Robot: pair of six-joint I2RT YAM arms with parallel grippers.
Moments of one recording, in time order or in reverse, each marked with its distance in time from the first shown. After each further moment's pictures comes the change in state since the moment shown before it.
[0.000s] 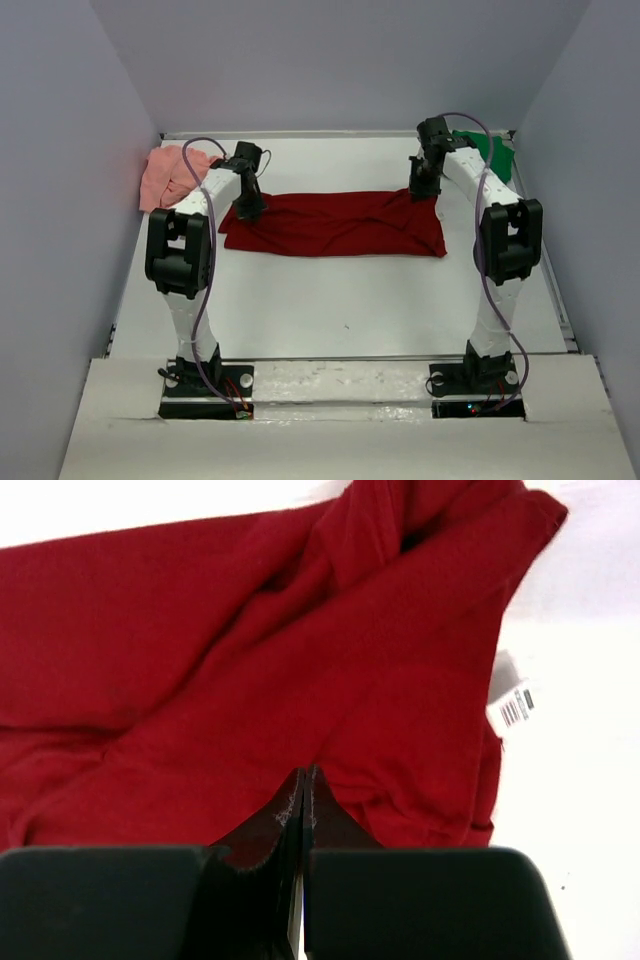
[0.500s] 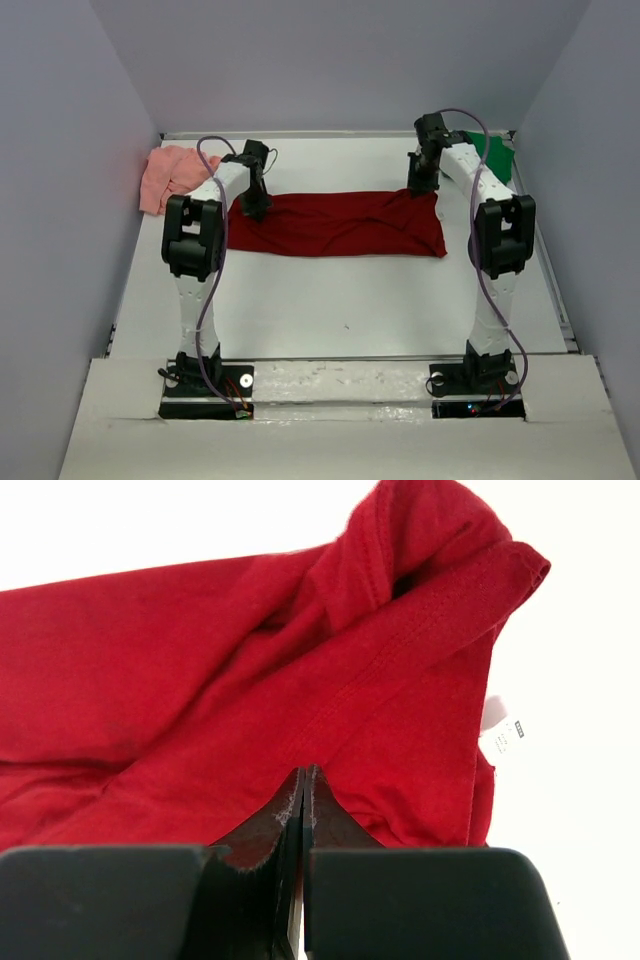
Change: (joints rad) left arm 0.000 0.192 0.164 -0.027 0.011 0.034; right arm 0.001 0.097 0.117 -0.030 0.031 0.004
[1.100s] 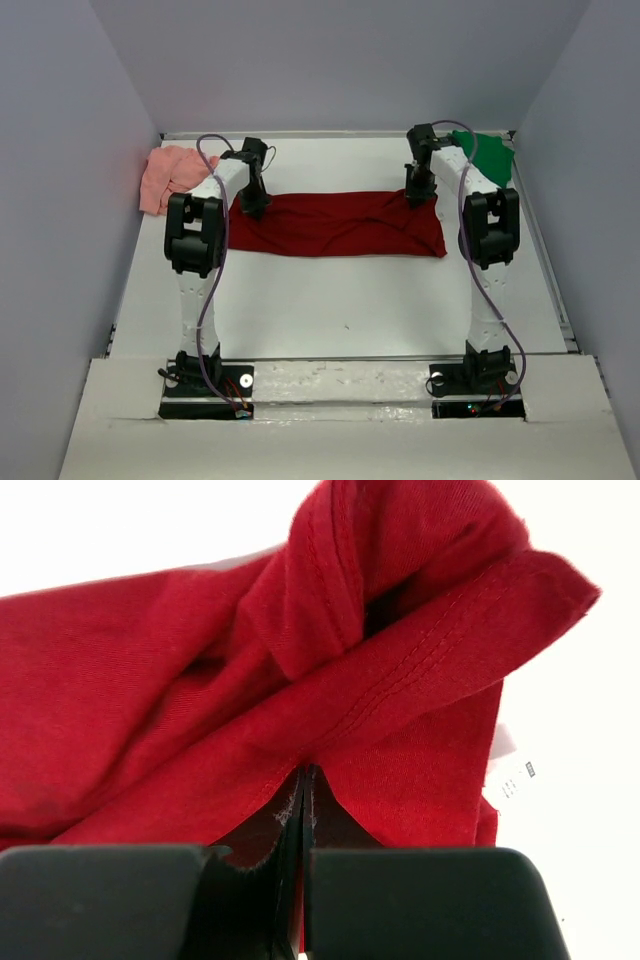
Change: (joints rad) left arm 0.013 0.064 0.089 -0.053 -0.002 0.003; right arm 0.000 0.143 0.061 -0.043 0.063 0.018
